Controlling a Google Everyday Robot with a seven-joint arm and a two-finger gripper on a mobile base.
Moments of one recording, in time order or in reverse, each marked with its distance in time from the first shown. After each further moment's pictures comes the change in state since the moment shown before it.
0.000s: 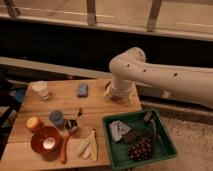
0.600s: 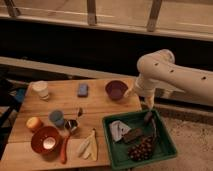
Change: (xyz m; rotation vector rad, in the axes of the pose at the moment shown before) arm -0.033 -0.124 -0.007 0.035 -0.020 0.313
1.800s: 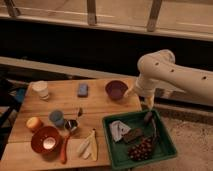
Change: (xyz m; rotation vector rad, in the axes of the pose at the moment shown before) arm 0.000 -0.003 0.006 -0.007 0.032 0.024
